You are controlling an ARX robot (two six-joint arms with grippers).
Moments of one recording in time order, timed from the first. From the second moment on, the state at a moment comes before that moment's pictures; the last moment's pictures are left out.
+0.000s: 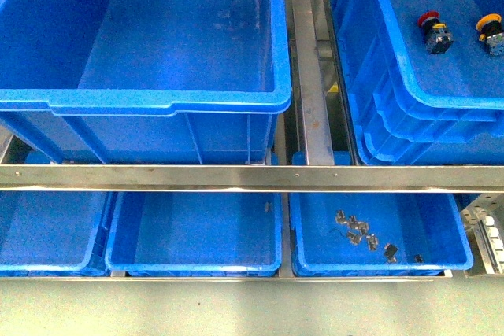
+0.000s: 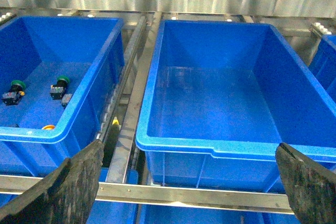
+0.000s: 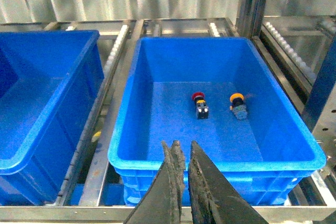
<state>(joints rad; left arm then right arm) 0.00 0.01 0.02 0.00 0.00 -0.01 0.00 0.22 0.02 0.22 0.00 0.01</state>
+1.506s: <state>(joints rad) 0.00 0.01 0.02 0.00 0.00 -0.01 0.00 0.00 0.02 0.00 0.00 0.00</state>
